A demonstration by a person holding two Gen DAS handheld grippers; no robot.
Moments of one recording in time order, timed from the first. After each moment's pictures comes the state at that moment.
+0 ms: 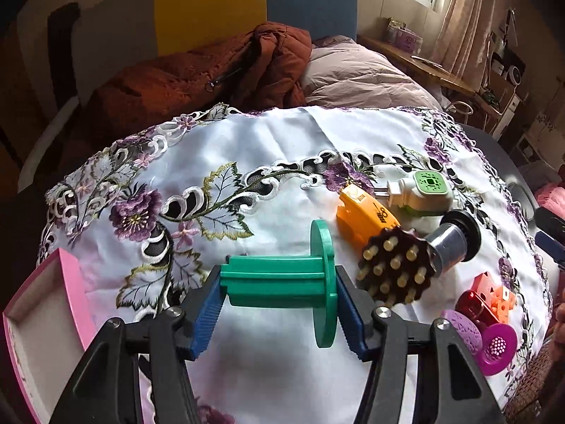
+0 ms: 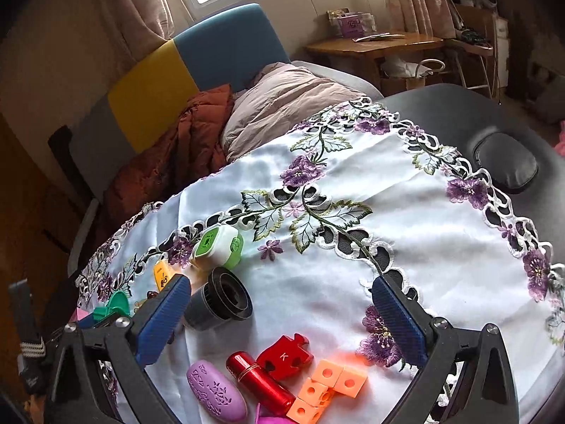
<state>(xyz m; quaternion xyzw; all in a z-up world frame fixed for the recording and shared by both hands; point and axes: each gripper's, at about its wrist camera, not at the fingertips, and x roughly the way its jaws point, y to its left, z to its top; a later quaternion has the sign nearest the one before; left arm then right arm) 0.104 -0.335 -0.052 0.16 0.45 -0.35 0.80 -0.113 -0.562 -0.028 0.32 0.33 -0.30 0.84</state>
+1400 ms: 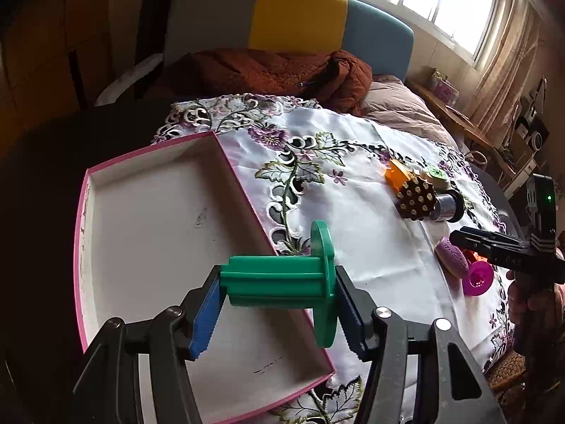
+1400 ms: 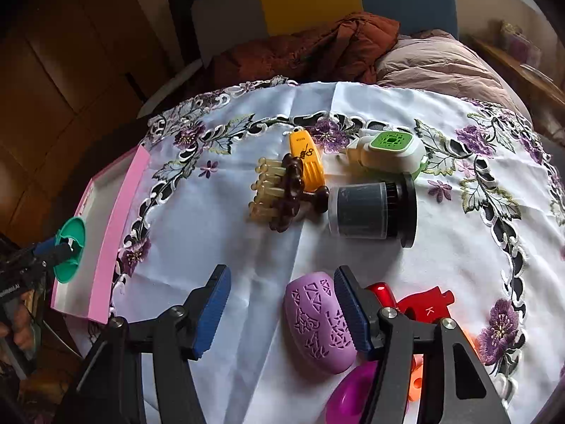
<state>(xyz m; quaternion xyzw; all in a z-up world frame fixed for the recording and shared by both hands) 0.053 -0.145 -0.026 0.05 0.46 -0.28 0.84 -0.049 -0.453 -0.059 0.16 0.48 -0.04 0.86</state>
